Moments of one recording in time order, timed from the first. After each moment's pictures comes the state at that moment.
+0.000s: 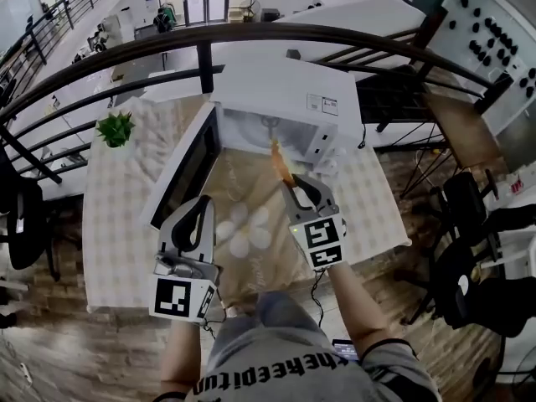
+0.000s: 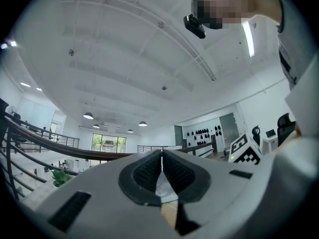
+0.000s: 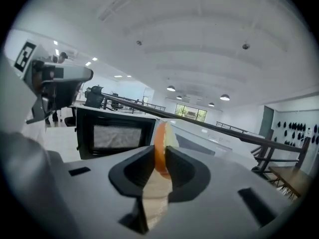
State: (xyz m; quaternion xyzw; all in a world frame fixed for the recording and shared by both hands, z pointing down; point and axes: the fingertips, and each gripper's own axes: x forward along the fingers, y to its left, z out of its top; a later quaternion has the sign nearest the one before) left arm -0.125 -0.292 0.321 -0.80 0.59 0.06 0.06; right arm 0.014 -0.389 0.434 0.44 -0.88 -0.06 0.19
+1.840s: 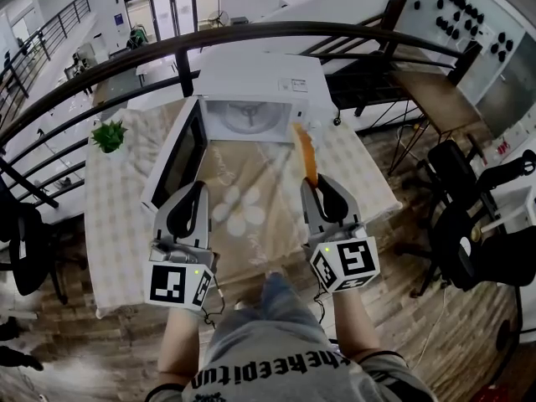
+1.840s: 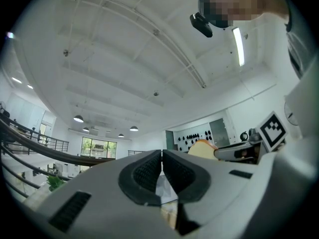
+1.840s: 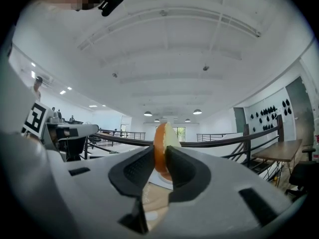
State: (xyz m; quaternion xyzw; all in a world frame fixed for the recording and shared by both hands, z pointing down) left arm -0.109 -0.225 0.292 -0.83 0.55 0.08 0.08; right arm 0.077 -0.243 0.330 0.55 -0.84 -0.04 -0.01
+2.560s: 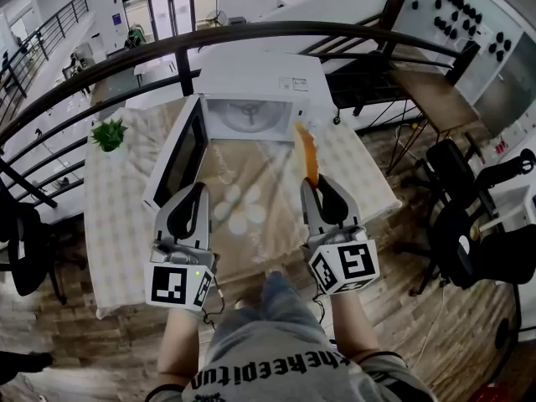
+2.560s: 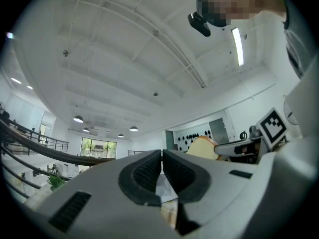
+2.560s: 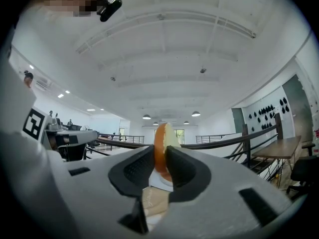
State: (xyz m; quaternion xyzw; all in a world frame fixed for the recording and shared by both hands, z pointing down) left arm -0.118 -0.219 0.296 -0.83 0.54 0.08 0.08; right arm 0.067 -0.233 0.321 0.55 -0.83 -0.04 -0.03
